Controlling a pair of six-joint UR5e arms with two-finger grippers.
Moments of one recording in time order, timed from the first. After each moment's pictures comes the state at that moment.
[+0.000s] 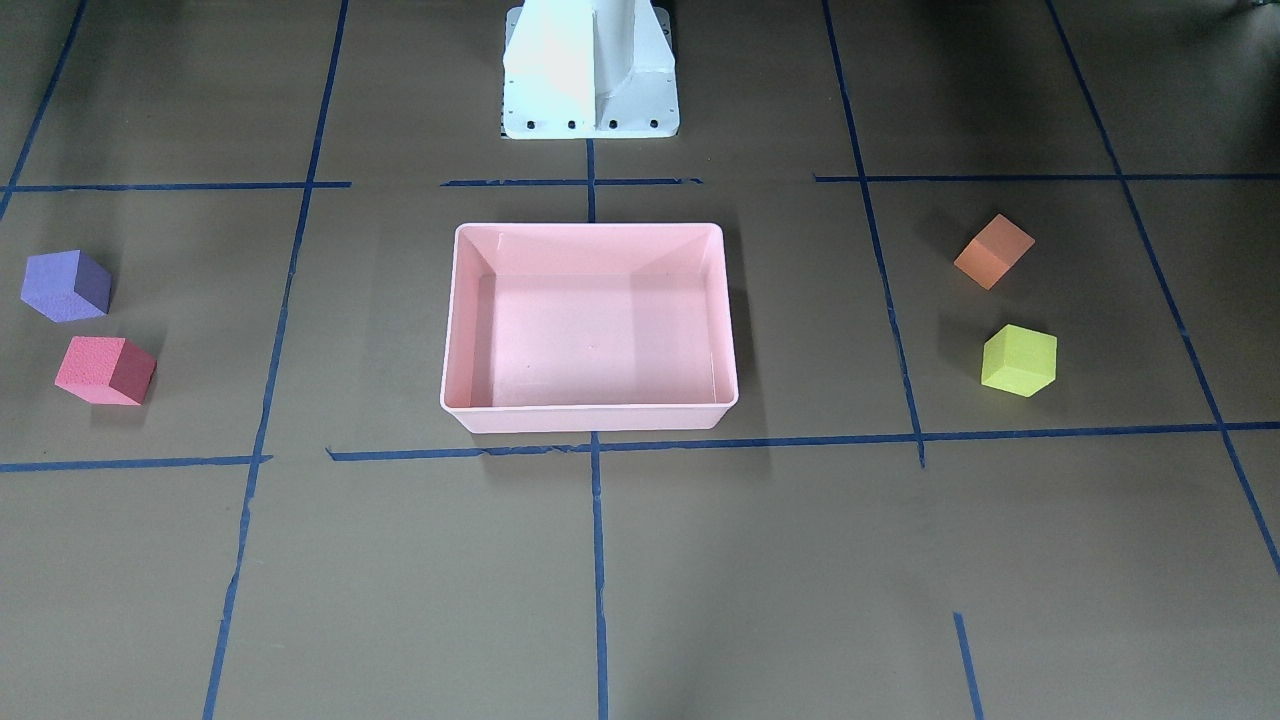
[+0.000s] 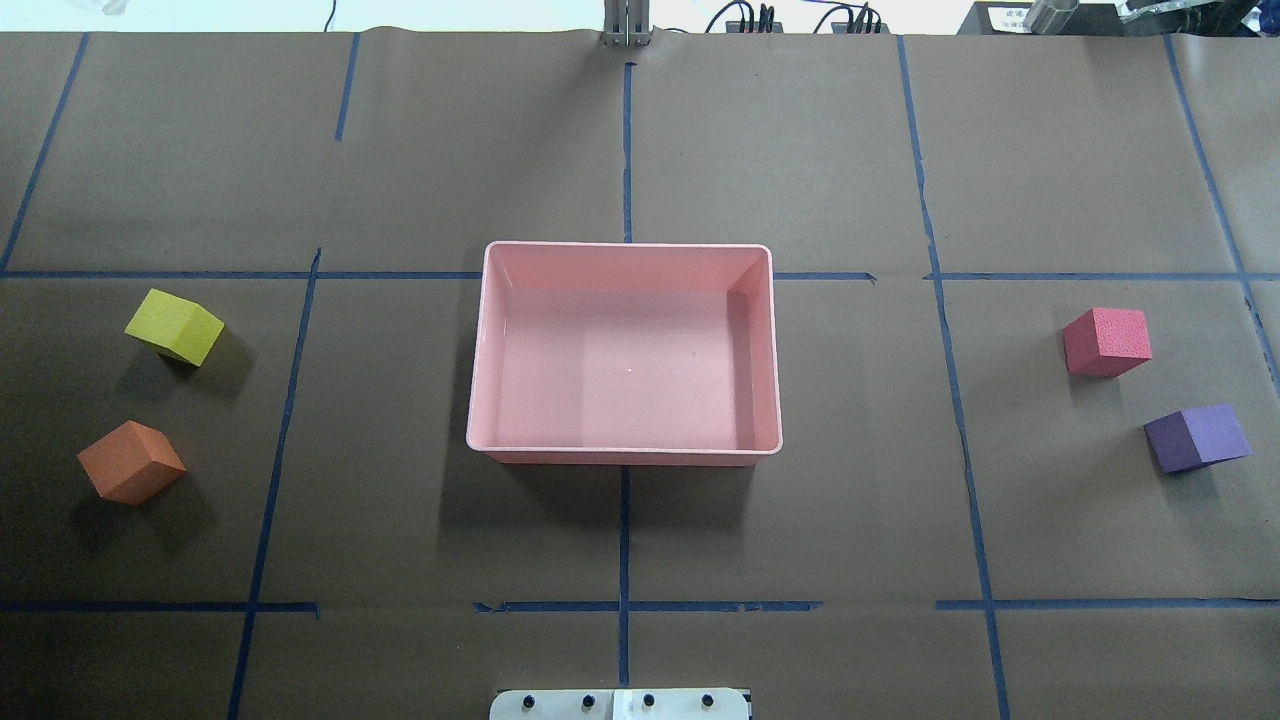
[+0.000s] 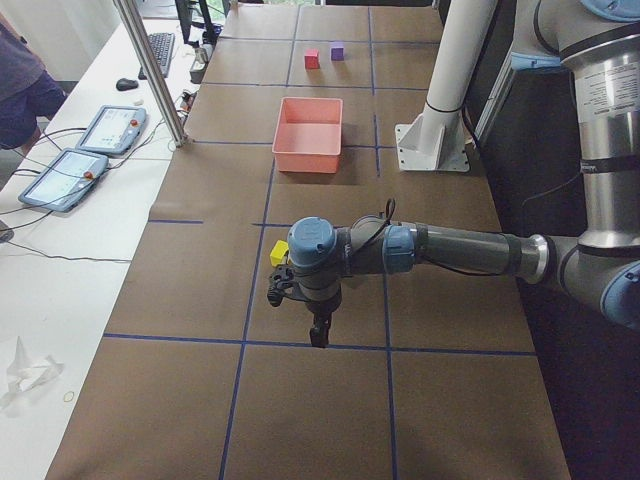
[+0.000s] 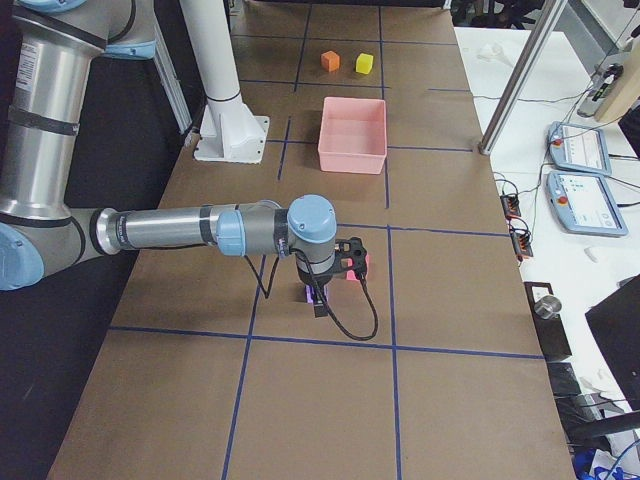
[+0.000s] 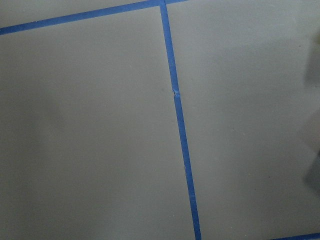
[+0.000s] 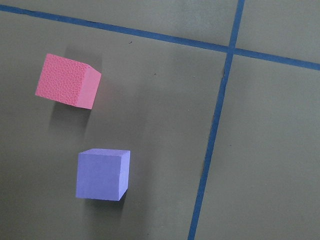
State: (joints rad) left arm -1.55 -1.35 -1.89 -1.38 -2.33 0.22; right arm 1.52 -1.85 1.96 -1.58 2.39 -0.10
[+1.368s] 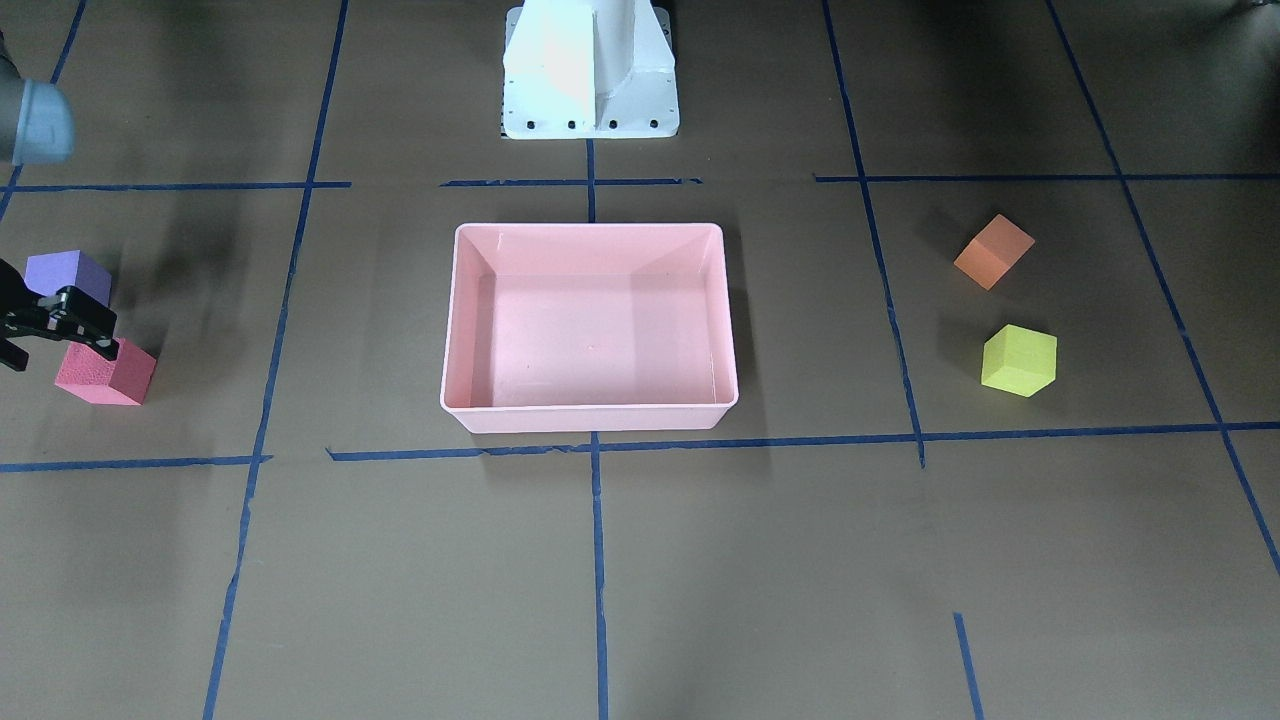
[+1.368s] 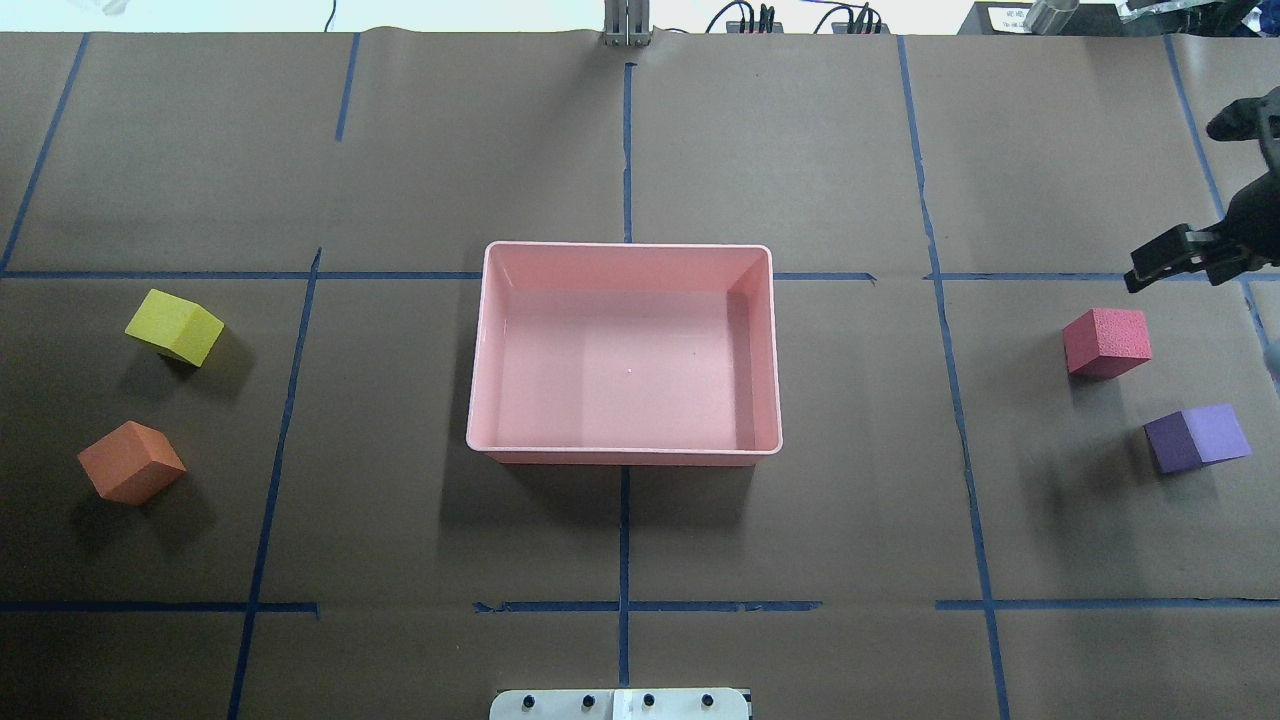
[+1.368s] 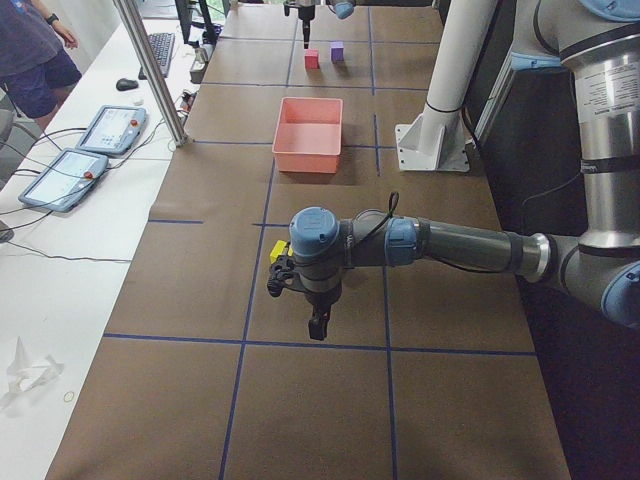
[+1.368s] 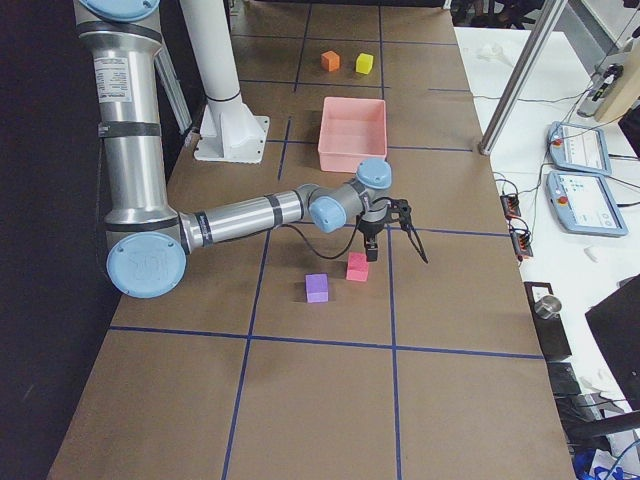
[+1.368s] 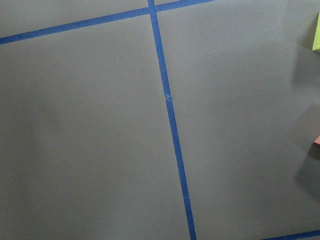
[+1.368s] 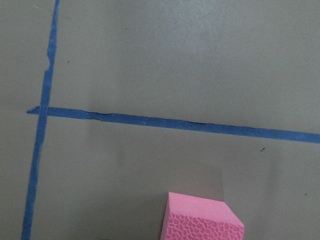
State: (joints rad) left arm -1.55 -1.35 -1.92 -1.38 -2.33 0.22; right arm 1.07 -1.51 1.70 -1.24 2.19 0.61
